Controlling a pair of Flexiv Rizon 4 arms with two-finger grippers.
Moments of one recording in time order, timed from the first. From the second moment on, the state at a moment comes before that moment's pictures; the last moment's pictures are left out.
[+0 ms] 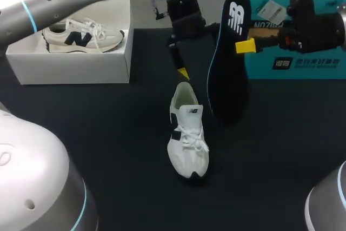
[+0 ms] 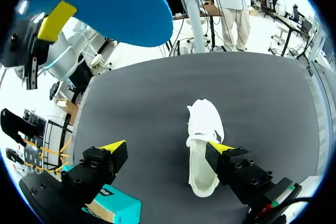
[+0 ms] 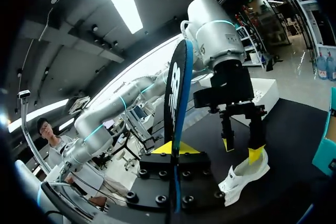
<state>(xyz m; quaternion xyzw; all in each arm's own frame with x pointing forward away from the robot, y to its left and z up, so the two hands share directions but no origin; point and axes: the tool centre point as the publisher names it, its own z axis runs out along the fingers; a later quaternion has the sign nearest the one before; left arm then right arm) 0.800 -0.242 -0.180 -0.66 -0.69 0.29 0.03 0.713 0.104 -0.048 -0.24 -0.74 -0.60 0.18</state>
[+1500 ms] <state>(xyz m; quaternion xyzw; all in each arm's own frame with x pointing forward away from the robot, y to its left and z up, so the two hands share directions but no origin) 0.773 -0.221 -0.085 -0.59 -0.55 0.49 -0.32 0.763 0.027 -0.037 -0.32 -0.61 -0.66 0.30</state>
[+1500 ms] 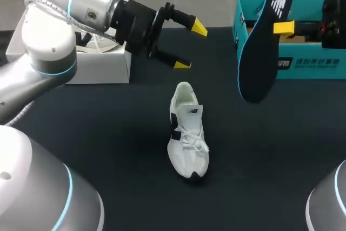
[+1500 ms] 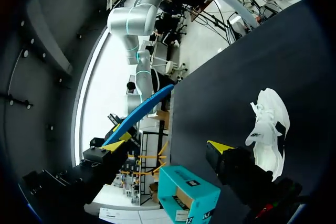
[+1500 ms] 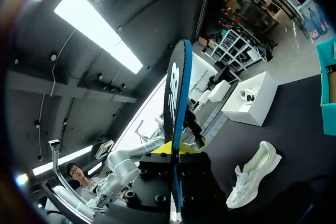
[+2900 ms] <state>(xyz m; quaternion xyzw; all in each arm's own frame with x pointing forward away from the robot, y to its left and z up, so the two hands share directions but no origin) 0.747 -0.281 -0.045 -0.55 -0.44 0.47 -0.53 0.806 0.075 -0.043 -0.48 -0.58 -0.44 0.49</state>
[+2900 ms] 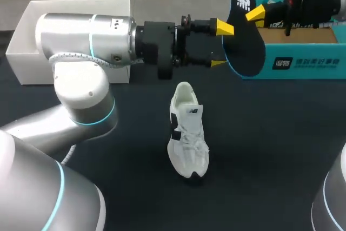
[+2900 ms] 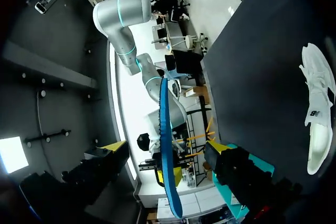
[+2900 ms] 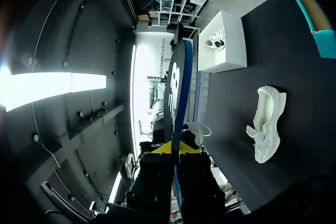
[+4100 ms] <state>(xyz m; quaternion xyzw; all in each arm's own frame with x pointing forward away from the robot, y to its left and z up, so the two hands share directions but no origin) 0.752 -0.287 -0.059 -0.53 -0.46 0.49 -0.52 0.777 0.084 -0.036 -0.43 -0.58 -0.51 0.46</state>
